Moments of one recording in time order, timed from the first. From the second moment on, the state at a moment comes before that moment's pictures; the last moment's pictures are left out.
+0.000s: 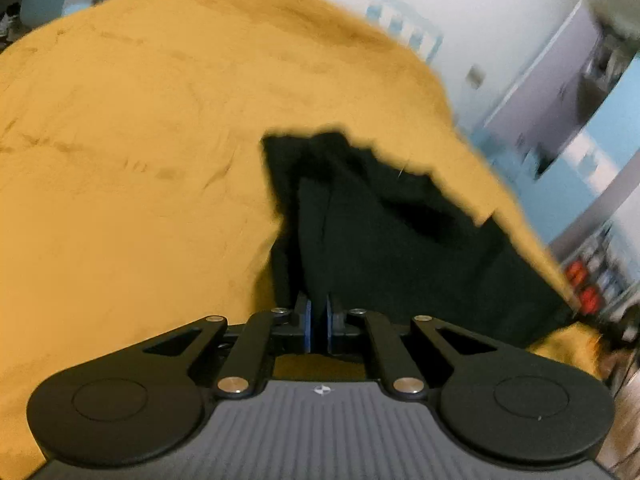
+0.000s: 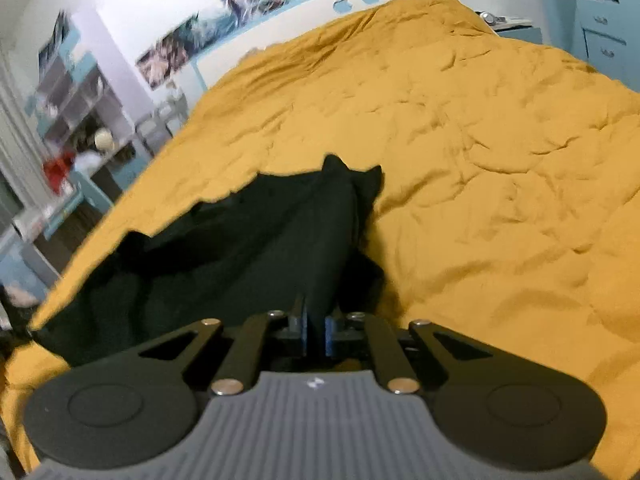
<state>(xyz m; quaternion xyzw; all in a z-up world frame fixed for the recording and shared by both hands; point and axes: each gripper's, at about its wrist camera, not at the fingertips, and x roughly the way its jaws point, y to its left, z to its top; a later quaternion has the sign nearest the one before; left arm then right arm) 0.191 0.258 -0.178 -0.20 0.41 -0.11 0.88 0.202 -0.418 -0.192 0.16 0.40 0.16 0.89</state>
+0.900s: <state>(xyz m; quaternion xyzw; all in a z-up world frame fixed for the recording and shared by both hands) 0.360 0.218 -0.183 -0.05 0.32 -0.14 0.94 0.396 -0.347 -0.200 0.01 0.34 0.17 0.92</state>
